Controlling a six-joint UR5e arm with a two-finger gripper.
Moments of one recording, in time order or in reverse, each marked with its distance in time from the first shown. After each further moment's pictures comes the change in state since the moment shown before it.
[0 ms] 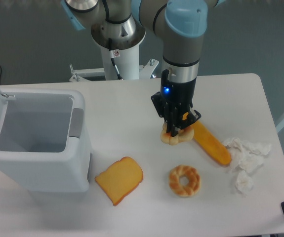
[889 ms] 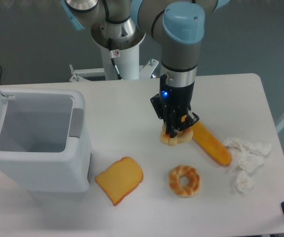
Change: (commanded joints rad) arm 0.000 -0.003 -0.090 0.002 0.109 0.133
